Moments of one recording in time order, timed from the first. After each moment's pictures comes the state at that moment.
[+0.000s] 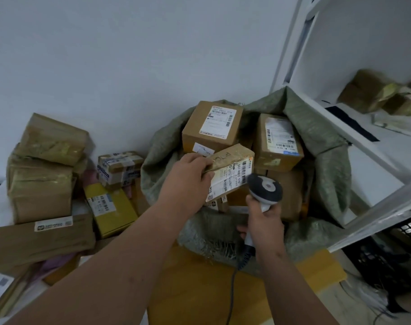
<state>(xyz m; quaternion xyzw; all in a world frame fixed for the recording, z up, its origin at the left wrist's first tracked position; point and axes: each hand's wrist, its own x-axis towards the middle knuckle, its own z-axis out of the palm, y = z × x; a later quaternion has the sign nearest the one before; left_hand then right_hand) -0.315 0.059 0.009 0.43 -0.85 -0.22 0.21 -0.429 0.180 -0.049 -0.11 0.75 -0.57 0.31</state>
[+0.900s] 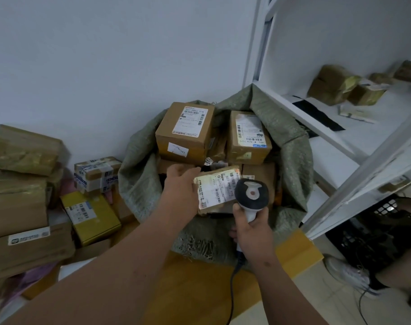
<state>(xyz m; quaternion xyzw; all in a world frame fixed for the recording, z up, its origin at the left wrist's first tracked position) -0.341 0.089 -0.024 0.44 -0.82 -0.31 0.19 -0.439 0.229 -0.071 -0.19 0.79 -0.51 0.27</state>
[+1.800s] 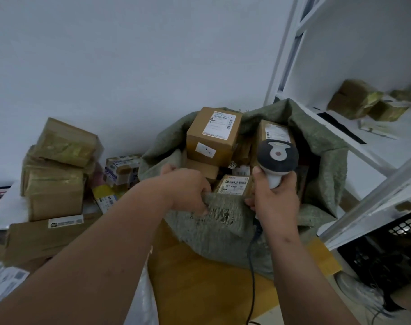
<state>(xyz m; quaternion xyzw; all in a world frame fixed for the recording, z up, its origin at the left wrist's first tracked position) -0.272 0.062 0.058 0.31 -0.93 -0.13 -0.15 -0.405 0.193 0.016 -0.23 0.74 -0.61 0.15</state>
